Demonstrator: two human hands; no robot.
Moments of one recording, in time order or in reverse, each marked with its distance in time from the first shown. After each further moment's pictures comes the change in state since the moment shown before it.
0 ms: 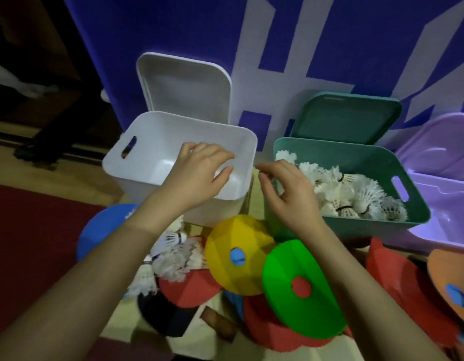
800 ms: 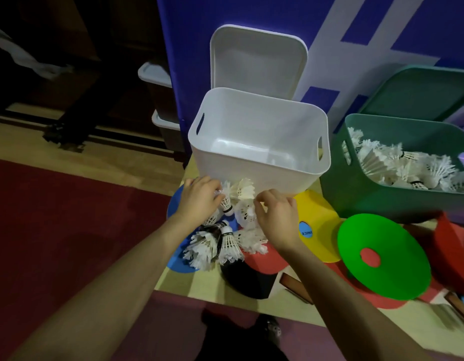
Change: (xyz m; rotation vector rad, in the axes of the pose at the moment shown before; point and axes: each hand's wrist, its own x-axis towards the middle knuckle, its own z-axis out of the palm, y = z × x) left_hand -0.145 -0.151 0.035 -0.045 -0.142 -0.297; right_hand -0.062 -0.093 0.190 -0.285 -0.092 0.282
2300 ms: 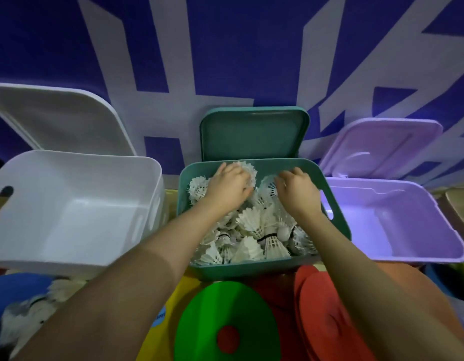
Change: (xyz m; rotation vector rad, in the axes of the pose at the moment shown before) left_hand 0.260 0.366 0.129 0.033 -0.113 0.365; right_hand 0.166 0.375 -0.190 -0.207 0.004 0.226
